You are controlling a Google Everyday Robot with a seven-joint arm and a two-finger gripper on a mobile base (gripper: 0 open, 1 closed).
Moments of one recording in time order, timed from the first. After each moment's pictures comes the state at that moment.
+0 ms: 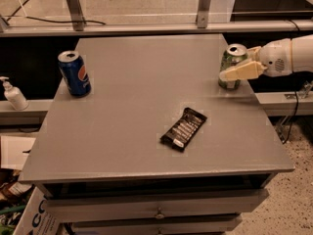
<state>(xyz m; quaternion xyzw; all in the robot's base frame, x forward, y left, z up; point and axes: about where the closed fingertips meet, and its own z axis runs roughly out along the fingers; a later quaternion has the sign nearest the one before) 0.647 -0.228 0.873 -0.43 0.74 0.28 0.44</state>
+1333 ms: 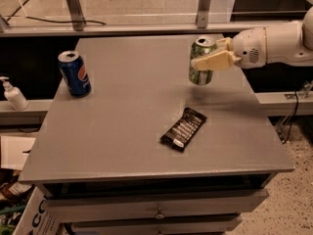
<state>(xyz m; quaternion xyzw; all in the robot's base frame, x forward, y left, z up) 0.620 -0.131 0.919 -0.46 0.68 0.34 0.45</state>
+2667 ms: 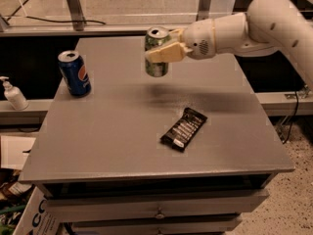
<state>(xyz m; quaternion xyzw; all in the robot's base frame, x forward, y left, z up) 0.633 -0.017 0.939 -0.50 0.63 0.38 0.46</state>
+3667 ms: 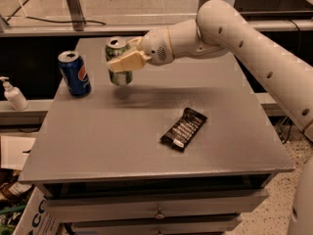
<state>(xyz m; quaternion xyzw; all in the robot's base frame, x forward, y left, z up) 0.625 0.092 0.918 -0.54 0.60 0.42 0.42</state>
